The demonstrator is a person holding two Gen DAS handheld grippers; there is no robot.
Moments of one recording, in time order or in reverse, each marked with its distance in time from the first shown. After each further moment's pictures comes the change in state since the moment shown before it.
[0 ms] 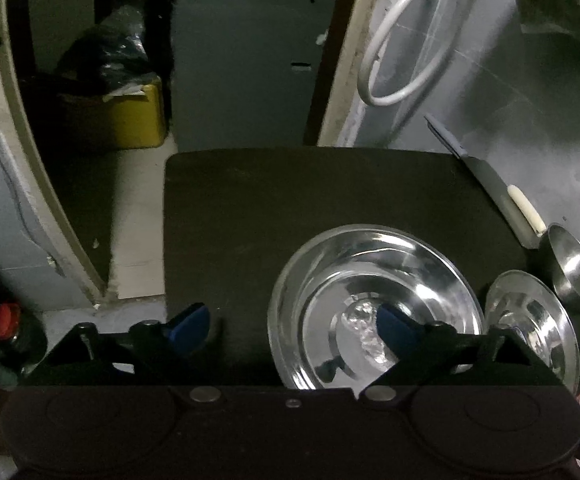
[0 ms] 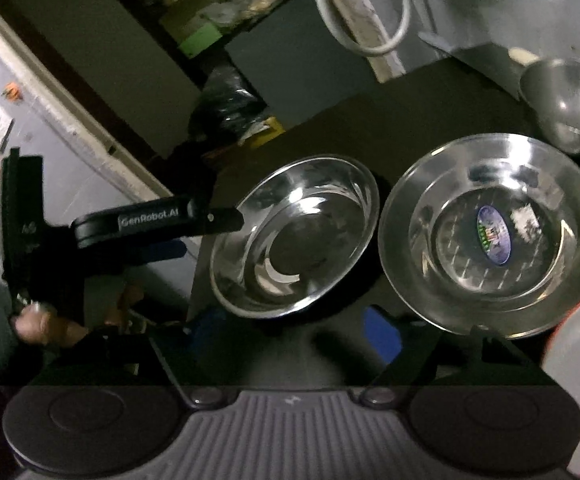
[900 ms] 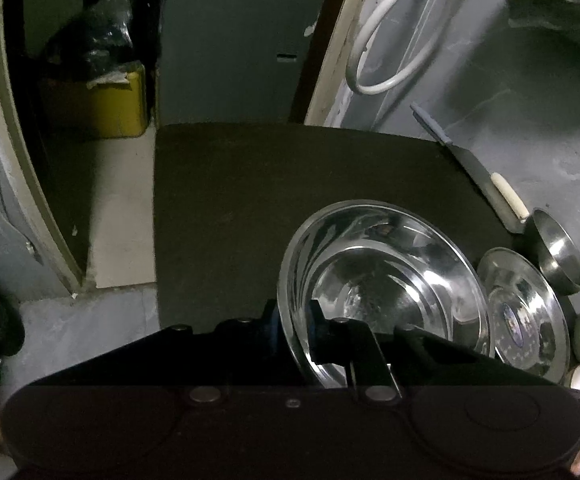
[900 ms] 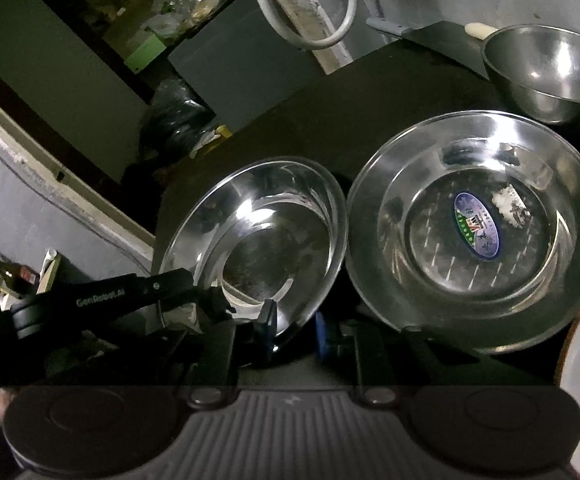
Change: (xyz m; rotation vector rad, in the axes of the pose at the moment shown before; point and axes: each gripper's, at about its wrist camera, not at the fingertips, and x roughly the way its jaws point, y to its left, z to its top) left arm -0.009 0.018 -0.028 -0.020 0.001 -0.068; right arm 0.034 -0.004 0.006 0.102 -0.022 -0.116
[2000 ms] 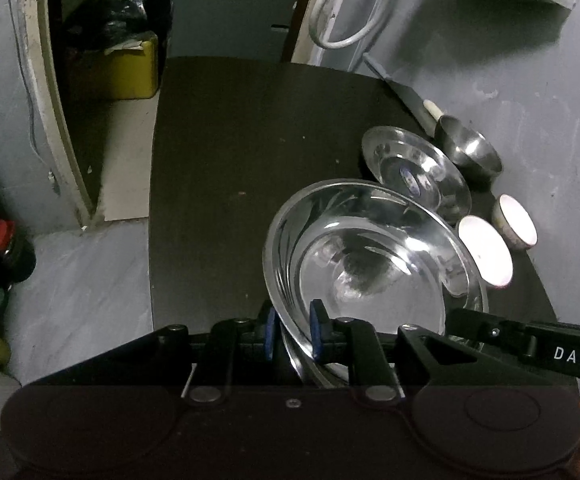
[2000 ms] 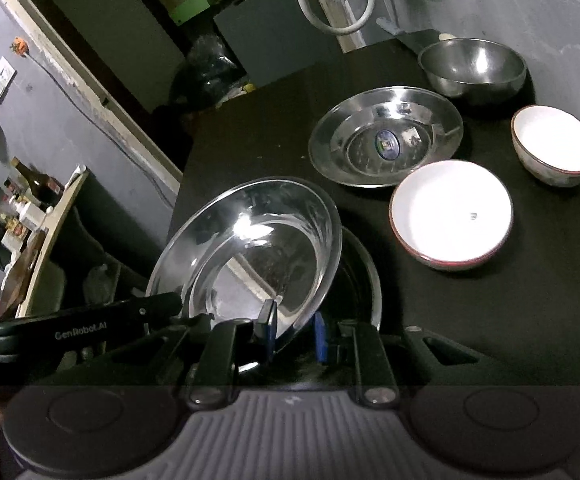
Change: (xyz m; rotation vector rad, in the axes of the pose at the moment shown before) left arm -0.128 -0.080 -0.139 -0.036 0.080 0.025; right arm -0.150 -0.027 -0.081 -0.177 0.101 -0.001
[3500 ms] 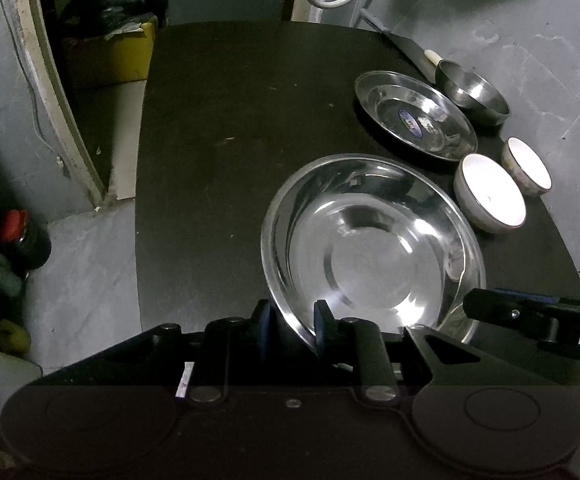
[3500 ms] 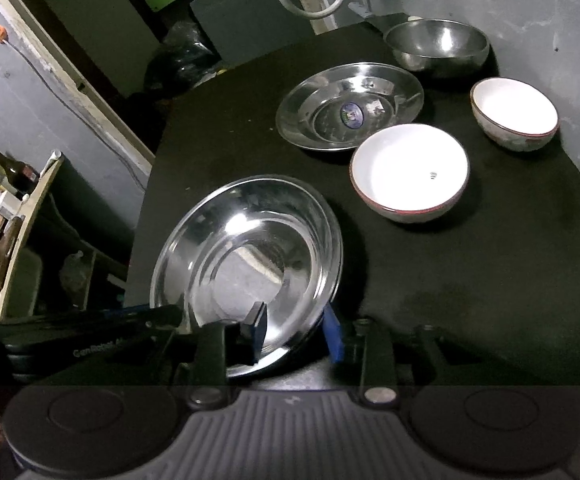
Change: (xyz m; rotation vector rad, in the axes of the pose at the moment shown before) left arm 0.016 -0.028 -0.021 0.043 0.092 0.069; right arm -0.010 -0.007 -0.016 0.019 0.038 -0.078
